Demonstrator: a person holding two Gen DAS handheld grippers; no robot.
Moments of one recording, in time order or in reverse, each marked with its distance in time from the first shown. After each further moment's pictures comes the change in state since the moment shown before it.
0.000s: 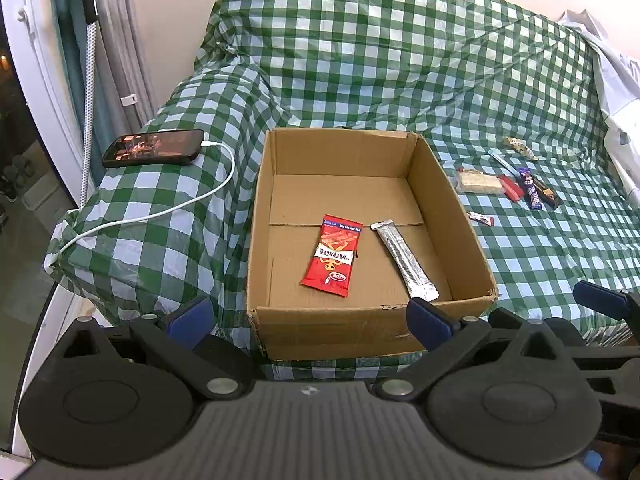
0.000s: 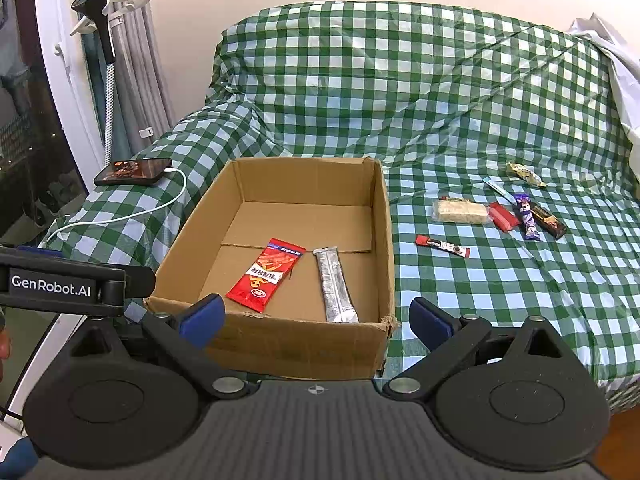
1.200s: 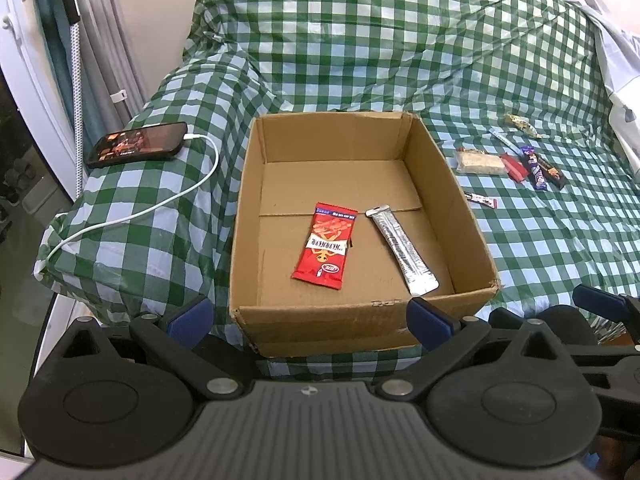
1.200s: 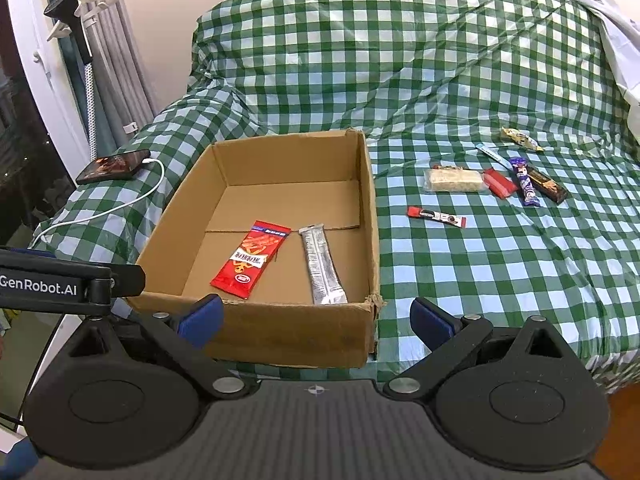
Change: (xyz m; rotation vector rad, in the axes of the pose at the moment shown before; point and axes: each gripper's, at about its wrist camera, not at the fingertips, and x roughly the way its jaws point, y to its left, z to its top) left arm 0.020 -0.024 0.011 0.050 0.053 0.022; right arm 0.022 -0.026 -0.007 0.080 0.058 -0.001
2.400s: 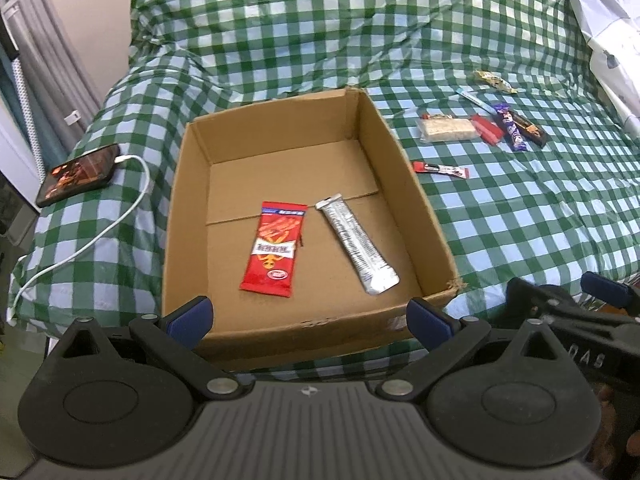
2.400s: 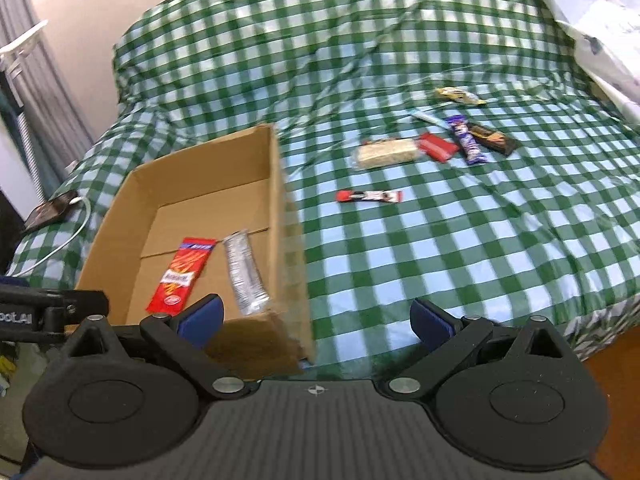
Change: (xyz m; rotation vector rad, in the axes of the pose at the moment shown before) left arm 0.034 -0.078 0.032 0.136 0.085 -0.013; right arm 0.022 -0.086 -0.002 0.203 0.017 -0.084
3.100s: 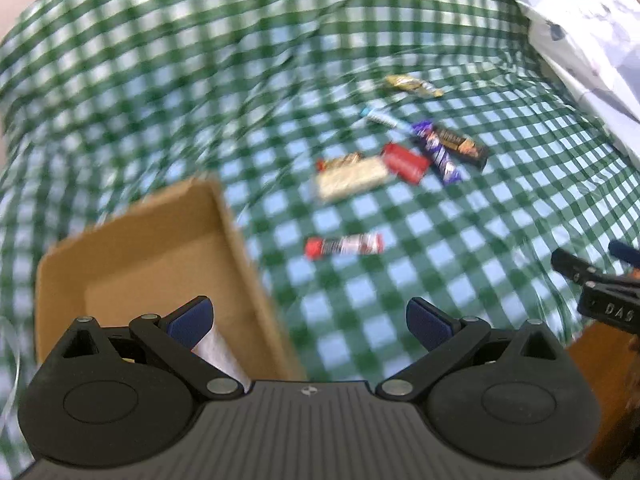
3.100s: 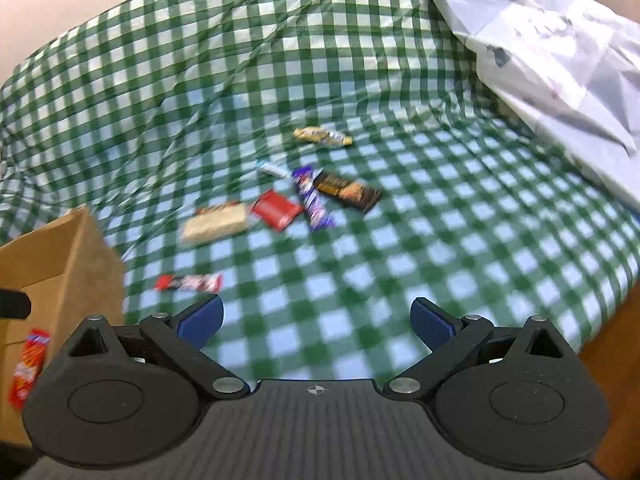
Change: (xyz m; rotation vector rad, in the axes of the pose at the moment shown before) left arm 0.103 -0.138 0.155 0.226 -0.019 -0.149; right arm 0.059 -0.169 0.088 0.060 -0.085 -0.237
